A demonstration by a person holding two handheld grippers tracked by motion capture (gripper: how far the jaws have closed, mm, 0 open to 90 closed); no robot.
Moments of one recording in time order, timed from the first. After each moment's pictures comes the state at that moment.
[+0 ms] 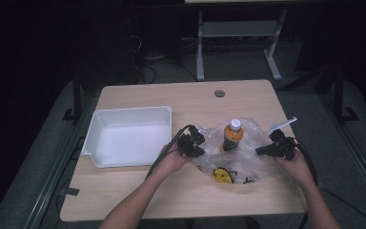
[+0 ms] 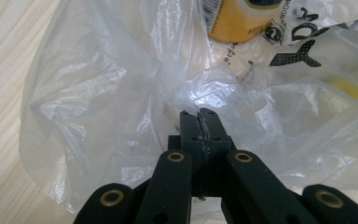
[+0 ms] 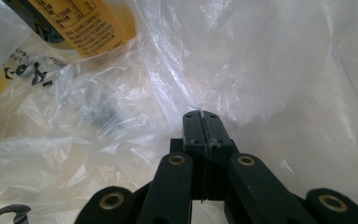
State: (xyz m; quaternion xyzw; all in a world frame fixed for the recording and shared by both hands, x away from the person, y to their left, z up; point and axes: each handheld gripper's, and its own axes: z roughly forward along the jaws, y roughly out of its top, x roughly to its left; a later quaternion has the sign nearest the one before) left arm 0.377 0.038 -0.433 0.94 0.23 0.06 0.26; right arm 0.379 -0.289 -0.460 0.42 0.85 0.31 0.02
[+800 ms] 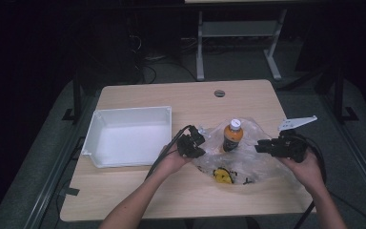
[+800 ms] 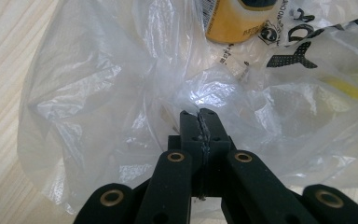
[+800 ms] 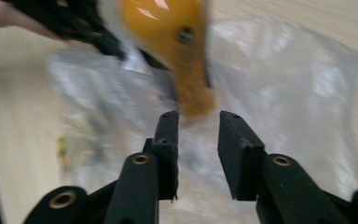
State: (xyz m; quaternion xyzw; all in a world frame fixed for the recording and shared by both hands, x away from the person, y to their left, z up) left arm 0.375 0.038 -0.432 0.93 0.23 0.06 0.27; right arm 0.336 -0.284 -0.395 0.36 0.83 0.42 0.05
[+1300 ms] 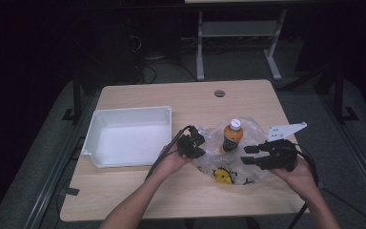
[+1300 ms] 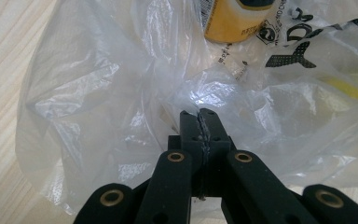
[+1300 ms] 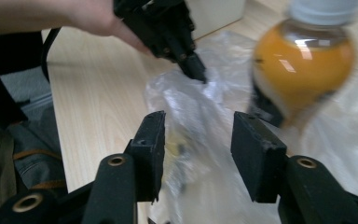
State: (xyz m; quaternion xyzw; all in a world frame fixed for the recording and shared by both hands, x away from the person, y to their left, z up) left arm 0.374 0.038 -0.432 0.93 0.23 0.06 0.27; right arm 0.305 -0.240 -0.376 0.25 0.86 0.45 0.04
